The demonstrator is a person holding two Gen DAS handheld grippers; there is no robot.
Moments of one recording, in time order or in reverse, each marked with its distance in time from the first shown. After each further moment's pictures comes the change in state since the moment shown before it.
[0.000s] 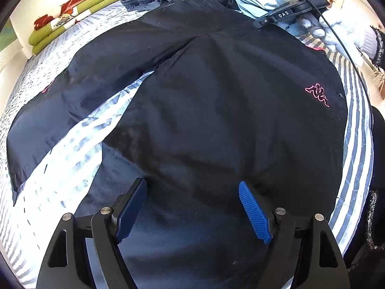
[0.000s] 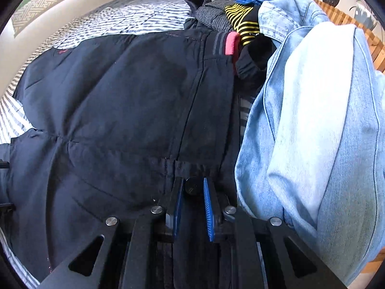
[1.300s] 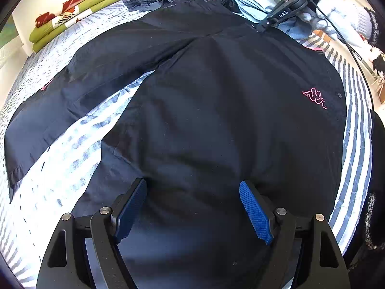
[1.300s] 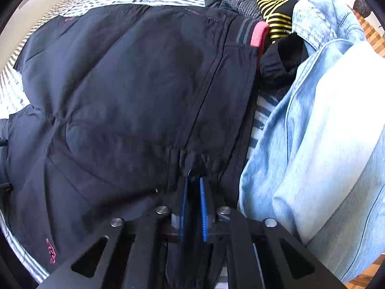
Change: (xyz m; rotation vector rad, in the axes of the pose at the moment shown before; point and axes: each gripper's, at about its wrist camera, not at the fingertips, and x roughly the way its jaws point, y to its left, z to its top) left arm 0.009 0.006 0.007 -0.007 -0.014 -0.020; right arm 0.020 0.007 0.028 -0.132 0.206 0.015
